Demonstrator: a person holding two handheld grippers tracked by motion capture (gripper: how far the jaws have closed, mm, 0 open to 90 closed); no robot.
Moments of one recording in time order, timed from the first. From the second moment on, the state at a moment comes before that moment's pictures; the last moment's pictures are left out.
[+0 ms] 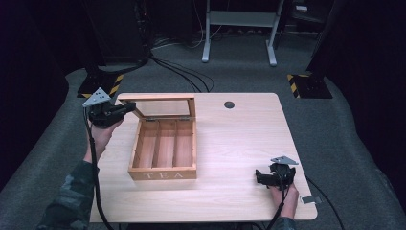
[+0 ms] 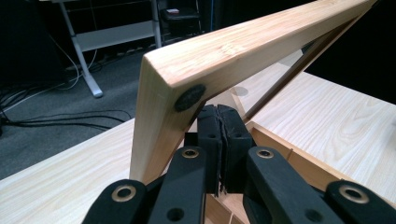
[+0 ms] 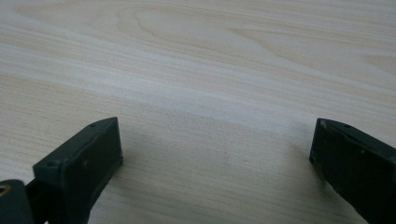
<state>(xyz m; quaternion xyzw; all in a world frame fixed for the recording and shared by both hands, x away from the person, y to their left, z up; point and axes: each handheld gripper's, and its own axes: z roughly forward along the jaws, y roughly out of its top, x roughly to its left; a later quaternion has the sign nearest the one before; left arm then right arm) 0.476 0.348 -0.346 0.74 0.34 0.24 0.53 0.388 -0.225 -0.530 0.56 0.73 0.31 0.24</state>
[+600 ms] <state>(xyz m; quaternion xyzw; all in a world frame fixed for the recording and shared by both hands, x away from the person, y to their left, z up) 0.475 0.349 -0.345 0.74 0.33 0.24 0.53 0.388 -0.225 -0.530 0.56 0.73 0.31 0.24</state>
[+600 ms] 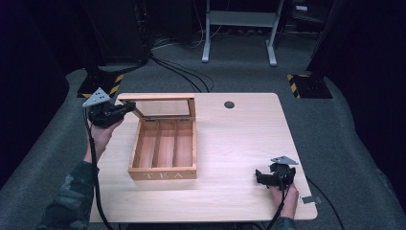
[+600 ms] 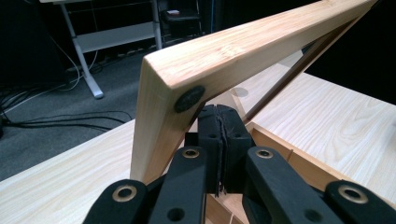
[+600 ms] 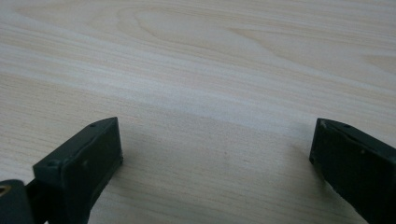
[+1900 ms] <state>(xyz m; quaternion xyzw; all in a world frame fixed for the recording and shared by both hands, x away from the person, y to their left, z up) 0.475 0.348 -0.346 0.74 0.33 0.24 0.52 0.388 -0.225 -0.530 0.56 0.73 0.31 0.24</state>
